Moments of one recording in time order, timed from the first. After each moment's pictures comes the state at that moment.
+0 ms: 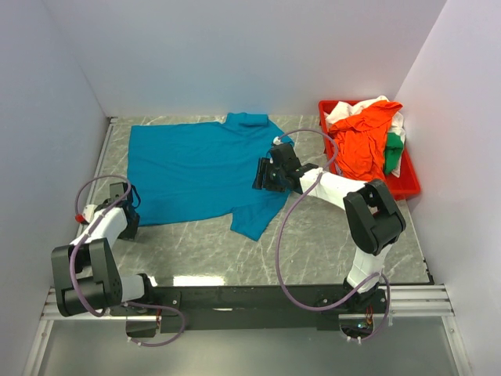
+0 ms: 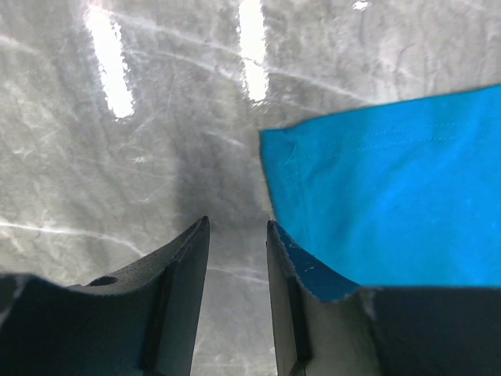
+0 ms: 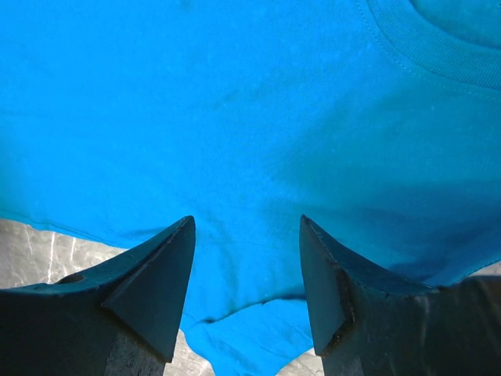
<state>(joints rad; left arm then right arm) 0.22 1.28 0.60 -0.55 -0.44 -1.24 0.54 1.80 1.15 -0.18 -0.07 0.60</state>
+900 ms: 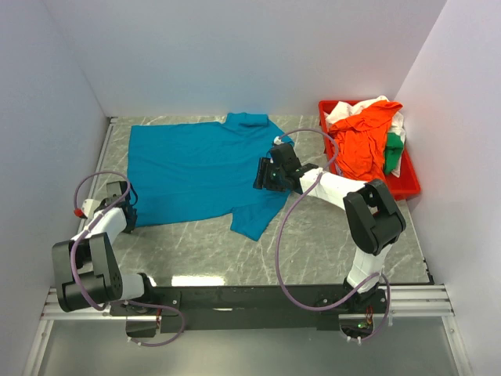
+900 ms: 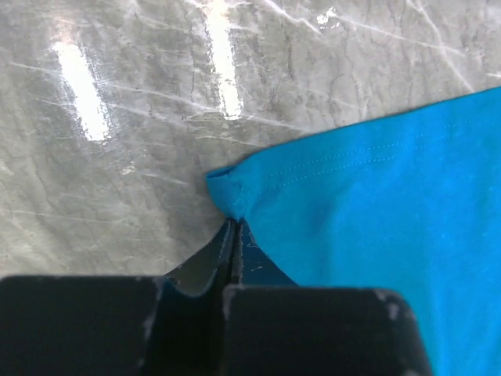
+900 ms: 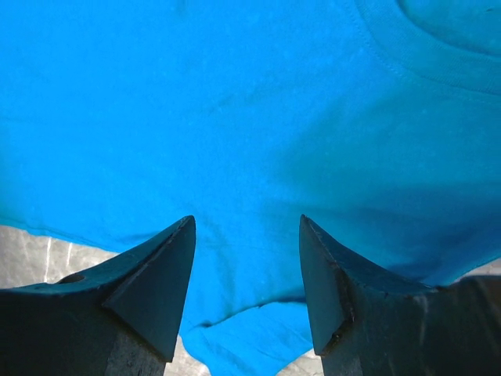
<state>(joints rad) 0.24 1.32 0.58 -0.36 -0.43 -1.15 0.54 1.80 1.15 -0.17 -0.06 0.60</state>
